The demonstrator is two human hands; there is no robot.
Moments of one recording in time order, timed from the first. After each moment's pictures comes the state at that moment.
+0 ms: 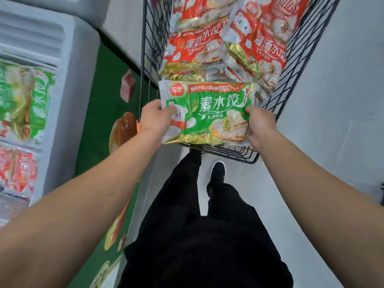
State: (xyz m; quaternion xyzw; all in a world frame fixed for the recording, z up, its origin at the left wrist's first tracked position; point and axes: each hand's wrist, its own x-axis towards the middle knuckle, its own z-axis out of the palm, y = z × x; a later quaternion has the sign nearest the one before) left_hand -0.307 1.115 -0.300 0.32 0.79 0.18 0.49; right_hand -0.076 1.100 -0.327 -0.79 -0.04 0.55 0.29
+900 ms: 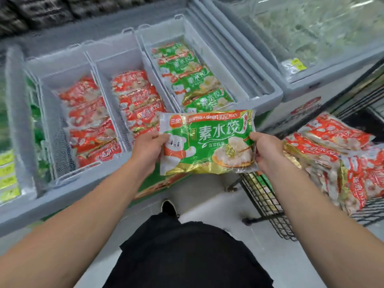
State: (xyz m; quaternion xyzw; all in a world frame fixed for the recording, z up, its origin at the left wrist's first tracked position) left_hand -0.557 0.822 -0.169 0.01 0.75 0.54 0.39; right_hand -0.359 1.017 -0.157 -0.63 -0.40 0.63 0.20
